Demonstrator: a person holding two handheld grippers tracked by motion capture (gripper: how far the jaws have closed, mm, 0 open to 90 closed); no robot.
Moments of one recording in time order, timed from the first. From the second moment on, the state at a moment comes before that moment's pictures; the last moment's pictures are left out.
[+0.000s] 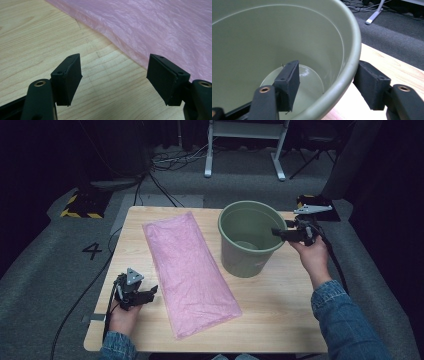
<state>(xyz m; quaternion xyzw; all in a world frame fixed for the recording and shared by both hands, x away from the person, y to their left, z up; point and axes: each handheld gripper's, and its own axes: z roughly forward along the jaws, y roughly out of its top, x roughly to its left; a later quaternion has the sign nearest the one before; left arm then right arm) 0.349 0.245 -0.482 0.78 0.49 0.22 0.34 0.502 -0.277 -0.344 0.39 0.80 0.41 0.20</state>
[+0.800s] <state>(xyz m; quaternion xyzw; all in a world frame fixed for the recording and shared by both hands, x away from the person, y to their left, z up) 0.347 0.239 -0.482 0.78 0.48 0.21 0.34 0.440 -0.291 -0.337 0.33 0.84 0.39 0.16</state>
